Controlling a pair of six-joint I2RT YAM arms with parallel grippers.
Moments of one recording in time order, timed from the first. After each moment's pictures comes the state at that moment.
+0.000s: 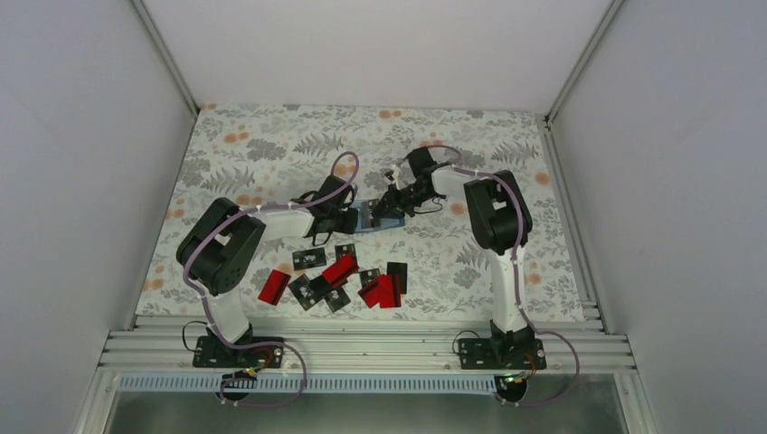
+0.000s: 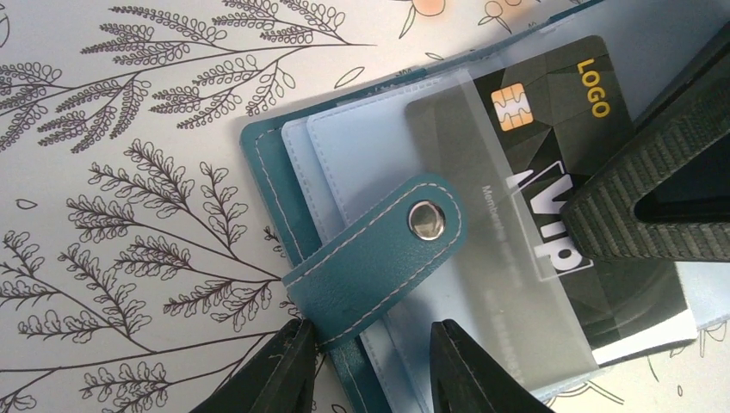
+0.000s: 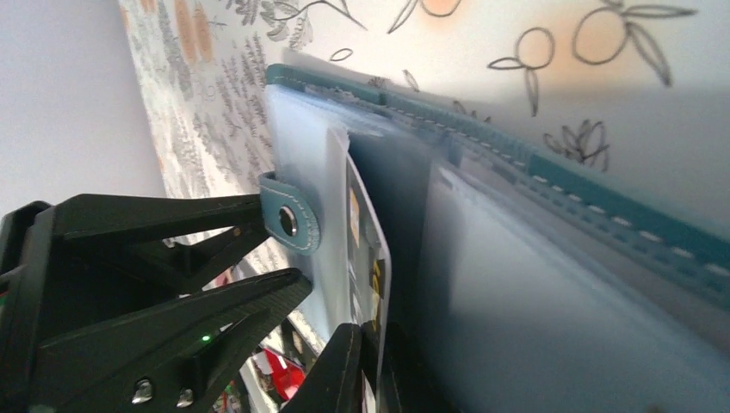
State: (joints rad) left arm -0.60 1.81 0.95 -0.11 0.03 -0.37; right arm 0.40 2.23 1.47 -0.50 -0.93 0.37
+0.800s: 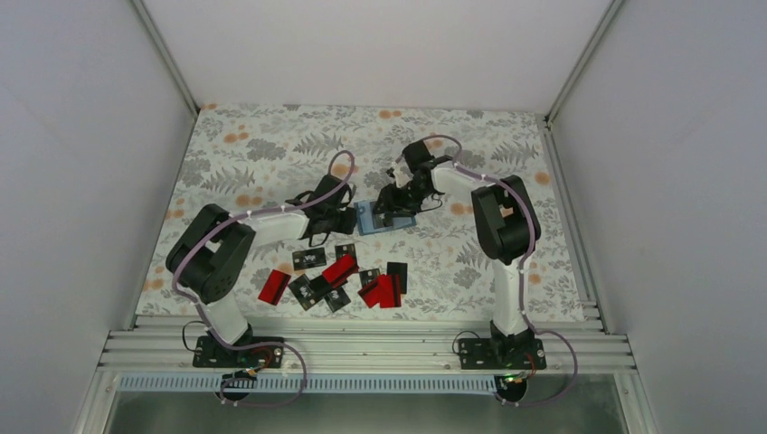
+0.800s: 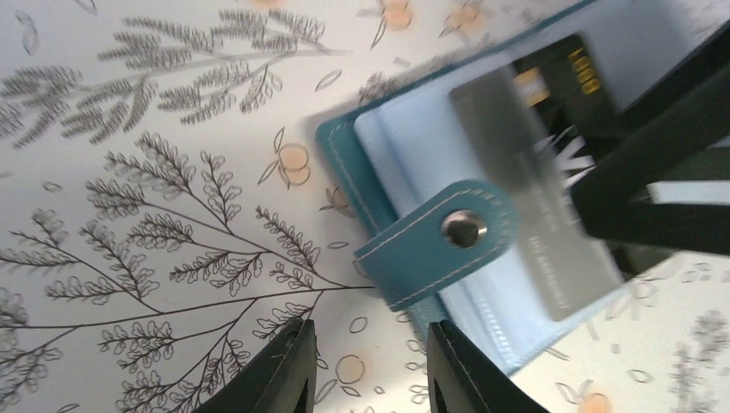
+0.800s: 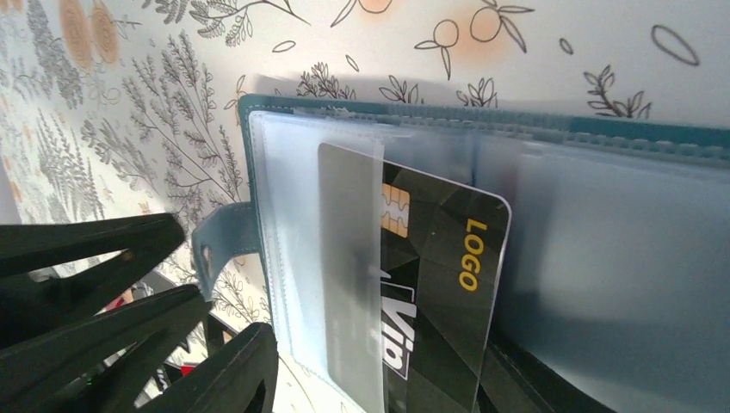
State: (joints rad) left arm -0.60 1.76 0.93 -0.12 0.04 -0.38; right arm 0.44 2.11 1.47 -0.64 -0.63 0.34
